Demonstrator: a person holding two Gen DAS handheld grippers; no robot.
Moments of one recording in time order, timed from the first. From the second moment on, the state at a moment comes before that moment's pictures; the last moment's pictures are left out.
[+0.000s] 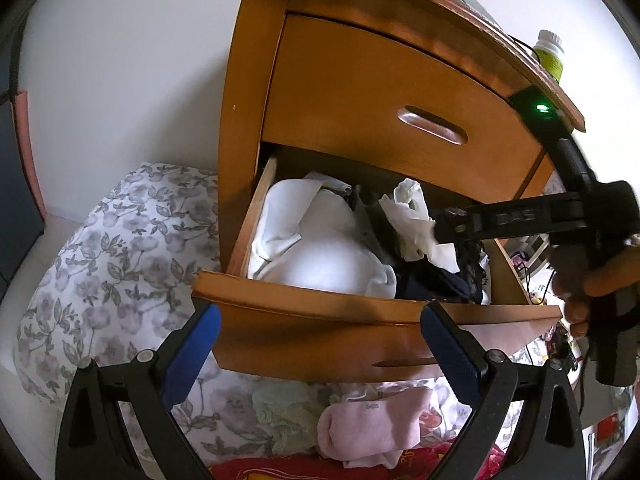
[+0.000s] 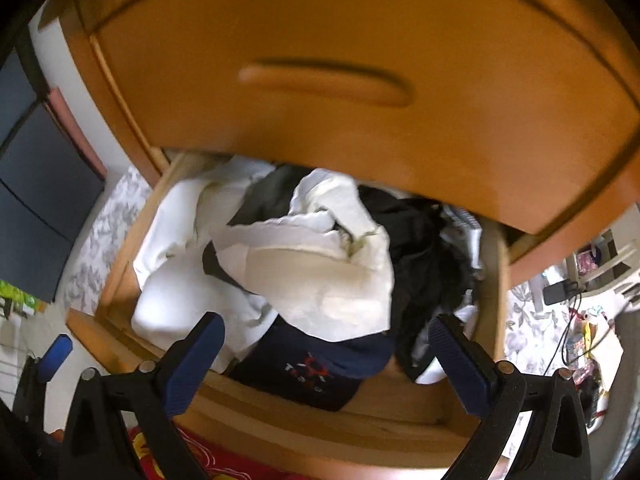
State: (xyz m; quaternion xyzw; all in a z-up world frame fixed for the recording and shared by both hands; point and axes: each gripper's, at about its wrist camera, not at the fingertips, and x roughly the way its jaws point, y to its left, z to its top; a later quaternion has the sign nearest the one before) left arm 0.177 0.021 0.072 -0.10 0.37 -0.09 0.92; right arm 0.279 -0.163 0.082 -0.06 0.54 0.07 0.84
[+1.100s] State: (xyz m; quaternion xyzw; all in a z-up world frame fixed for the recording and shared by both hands) left arm 0.183 0.027 0.063 -0.10 0.37 -0.10 0.92; right arm 0.330 -0.188 0.029 0.00 0.59 0.02 0.81
